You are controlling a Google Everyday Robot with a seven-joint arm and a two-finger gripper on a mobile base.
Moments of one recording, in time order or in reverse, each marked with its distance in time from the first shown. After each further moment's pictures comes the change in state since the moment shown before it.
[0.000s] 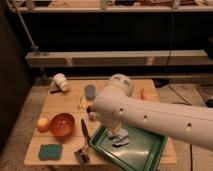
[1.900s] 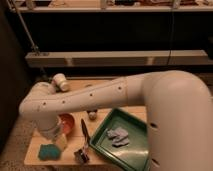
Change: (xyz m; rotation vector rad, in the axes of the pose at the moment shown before) arm -0.171 -0.132 0.104 -0.280 -0.142 0.080
